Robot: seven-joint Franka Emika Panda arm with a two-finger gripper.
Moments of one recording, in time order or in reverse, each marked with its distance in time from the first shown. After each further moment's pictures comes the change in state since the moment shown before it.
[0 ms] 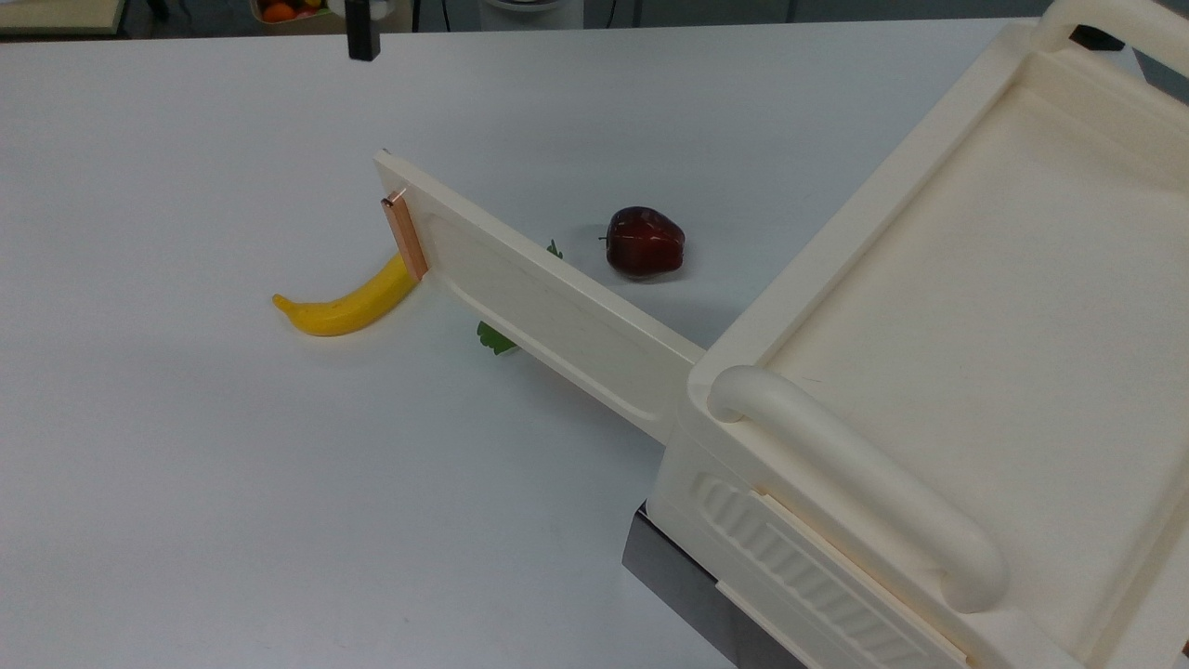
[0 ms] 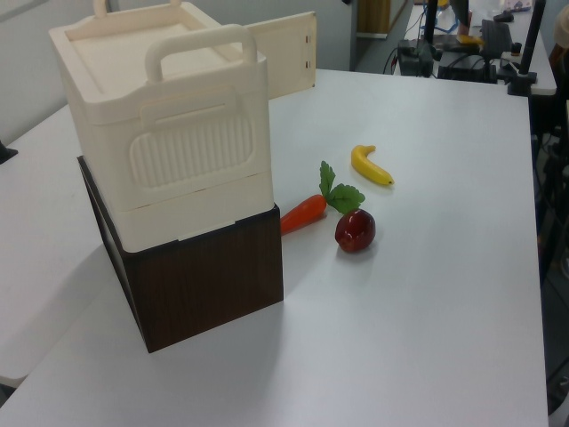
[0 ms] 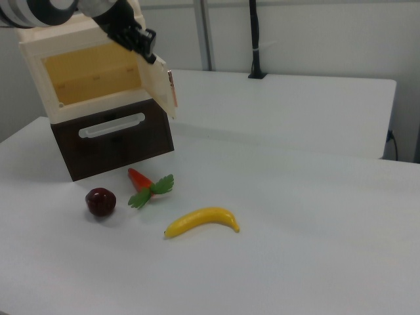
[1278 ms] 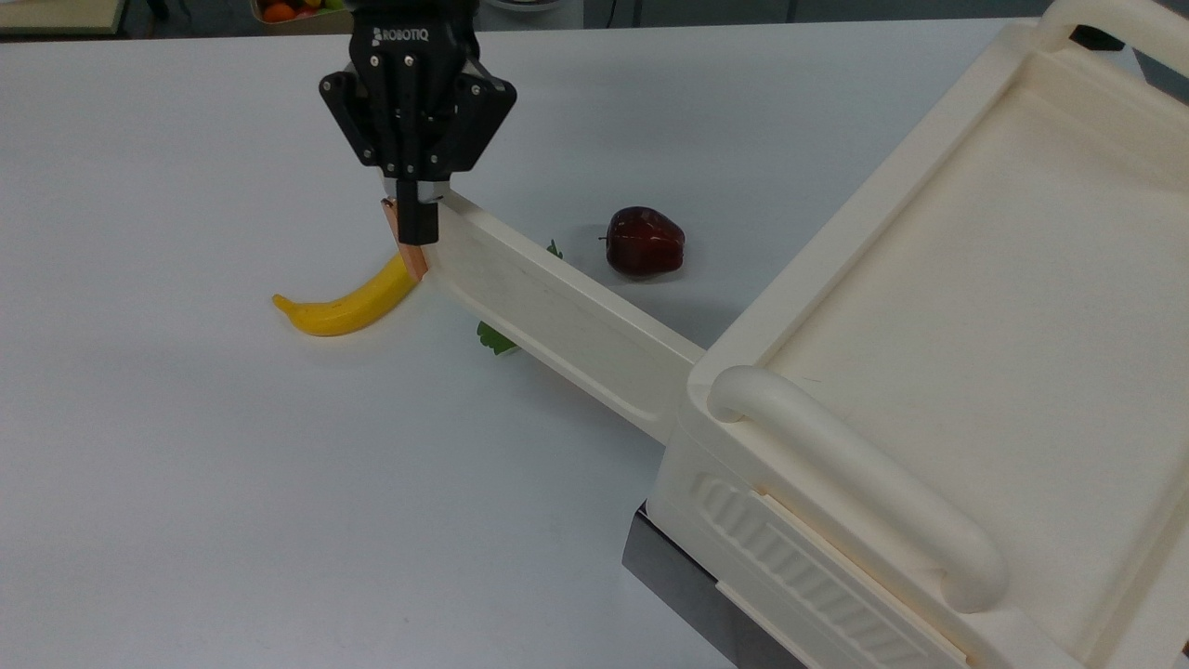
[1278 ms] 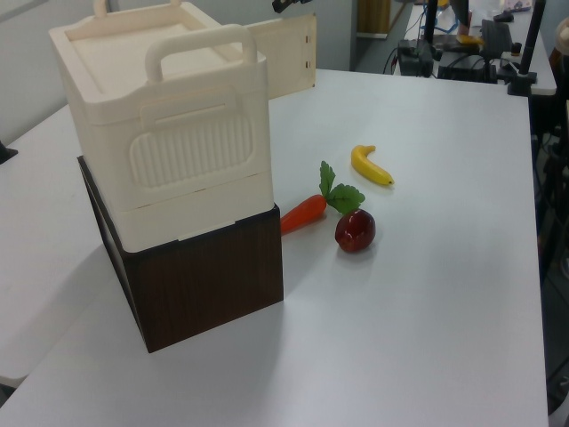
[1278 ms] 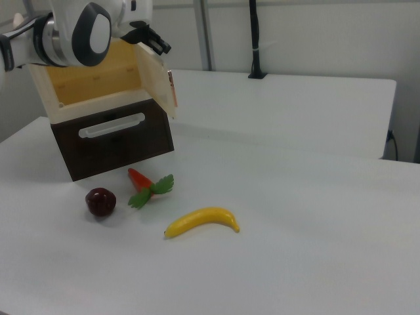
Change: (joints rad) arm 0.042 0.191 0.012 0.005 0.000 0.484 0.487
